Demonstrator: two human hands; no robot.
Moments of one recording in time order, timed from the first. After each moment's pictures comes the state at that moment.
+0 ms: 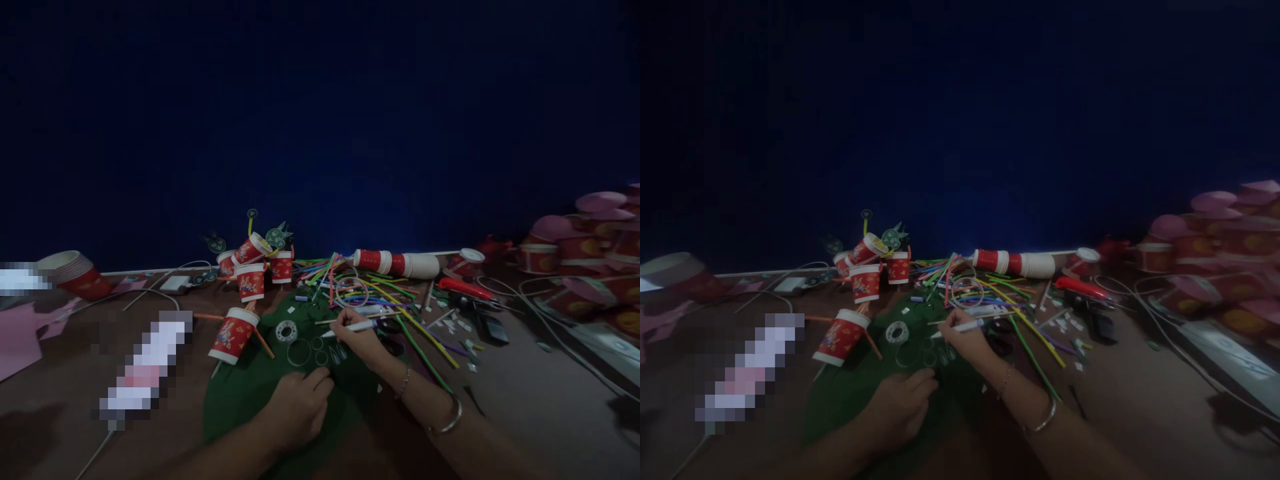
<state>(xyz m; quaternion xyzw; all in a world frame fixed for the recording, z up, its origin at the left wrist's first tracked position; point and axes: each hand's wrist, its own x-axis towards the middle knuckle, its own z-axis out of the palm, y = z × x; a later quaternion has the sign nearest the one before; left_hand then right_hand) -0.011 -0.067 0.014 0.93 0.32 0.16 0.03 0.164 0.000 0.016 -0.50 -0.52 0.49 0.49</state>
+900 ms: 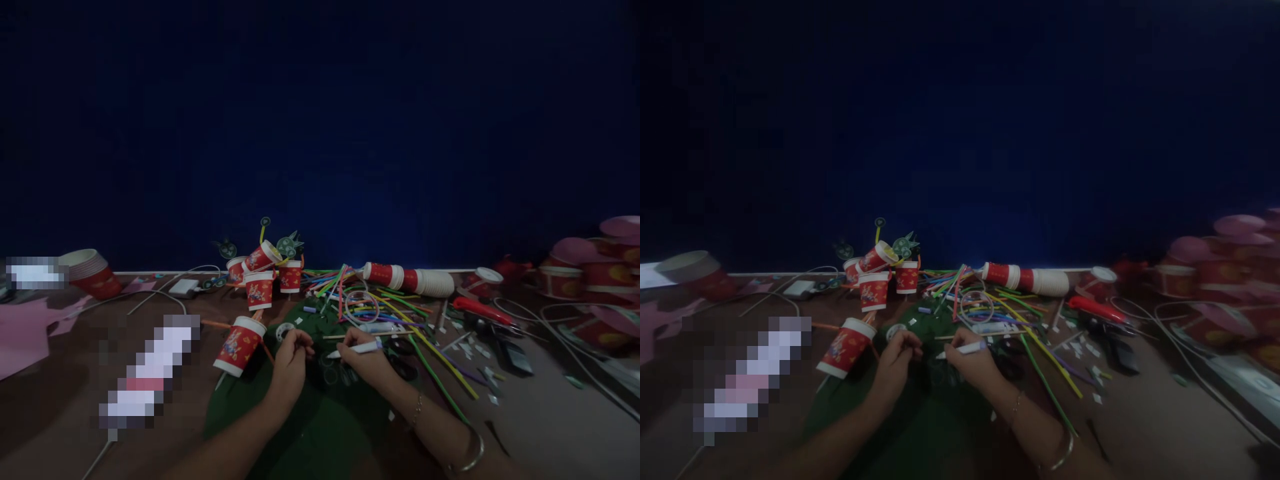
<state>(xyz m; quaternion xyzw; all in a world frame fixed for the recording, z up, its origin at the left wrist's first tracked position) -0.006 -0.009 0.008 0.53 0.52 0.50 0.44 0.161 0.001 0.008 -0.55 -0.60 0.40 0.43</state>
